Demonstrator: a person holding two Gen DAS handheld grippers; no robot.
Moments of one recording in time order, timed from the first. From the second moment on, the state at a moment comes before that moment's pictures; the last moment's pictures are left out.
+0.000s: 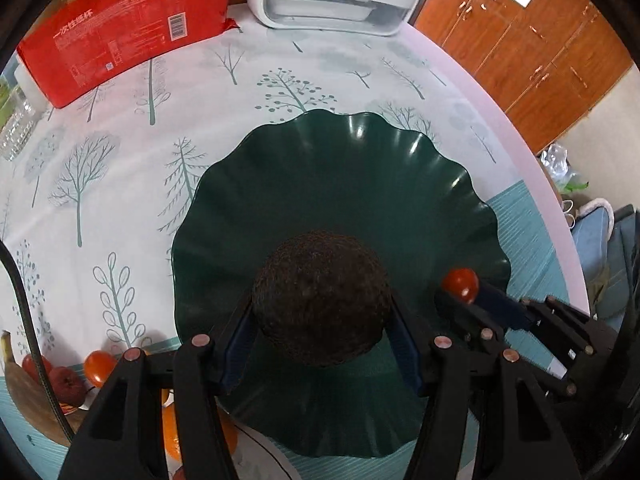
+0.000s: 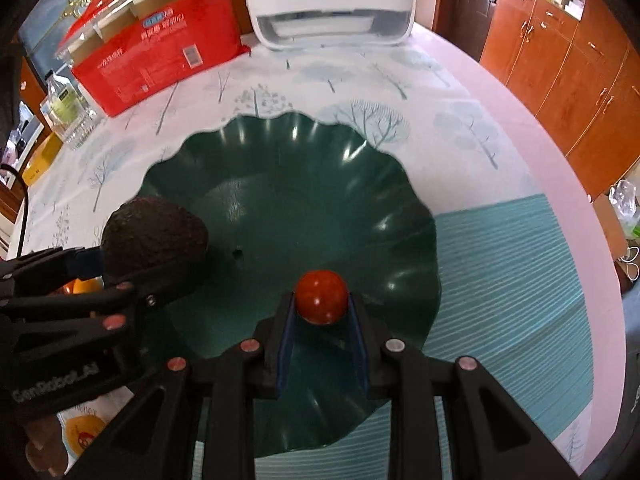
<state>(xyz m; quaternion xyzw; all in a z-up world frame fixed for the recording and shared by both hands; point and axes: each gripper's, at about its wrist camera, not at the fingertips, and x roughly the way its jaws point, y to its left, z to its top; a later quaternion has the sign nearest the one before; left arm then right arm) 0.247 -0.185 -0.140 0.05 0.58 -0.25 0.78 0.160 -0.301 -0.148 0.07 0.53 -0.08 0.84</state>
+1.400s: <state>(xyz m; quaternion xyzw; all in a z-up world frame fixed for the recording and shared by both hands) 0.162 -0.097 -0.064 0.04 0.48 -0.15 0.87 0.103 -0.258 -0.097 0.06 0.50 -0.04 0.86</state>
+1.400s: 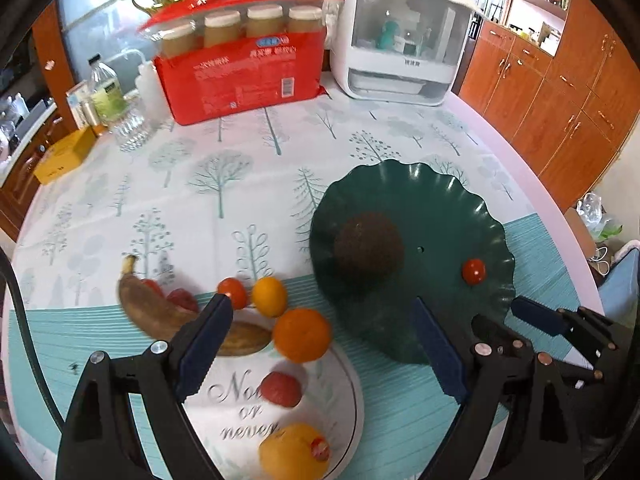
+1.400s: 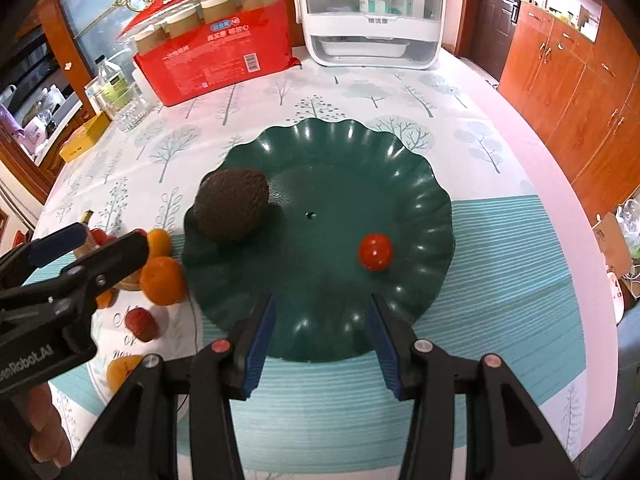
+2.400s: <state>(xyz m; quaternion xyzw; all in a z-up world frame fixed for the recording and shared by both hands) 0.104 0.008 0.024 0.04 0.43 -0.05 0.90 0.071 -0.186 -0.025 0.05 0.46 0.07 0.89</state>
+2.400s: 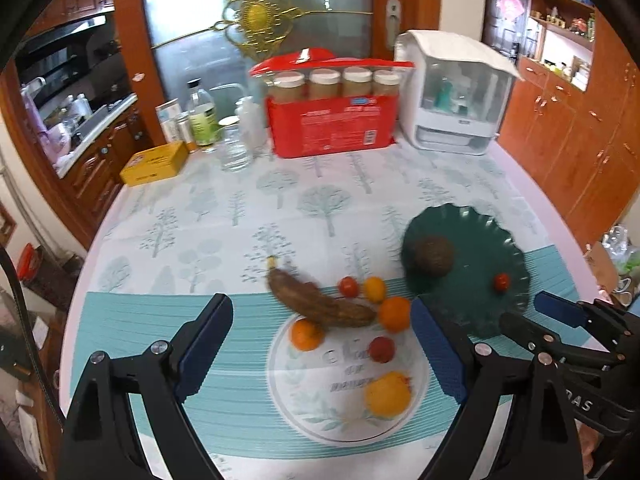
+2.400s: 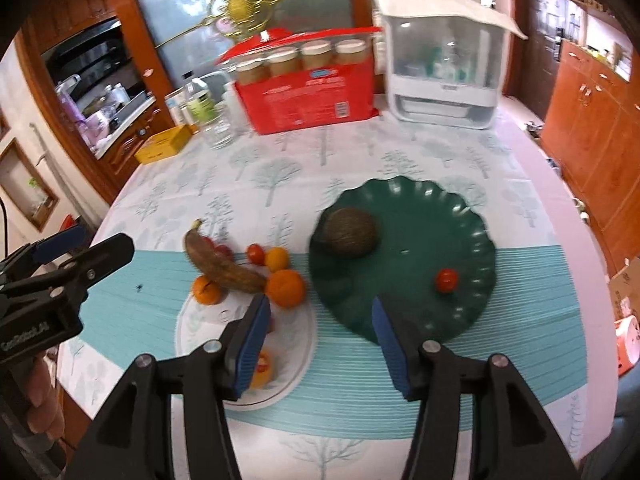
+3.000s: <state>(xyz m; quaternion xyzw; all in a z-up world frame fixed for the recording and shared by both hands) 0.109 0.067 -0.059 0.03 0.51 -0.03 0.86 0.082 -0.134 -0.104 0.06 0.54 0.15 0.82</state>
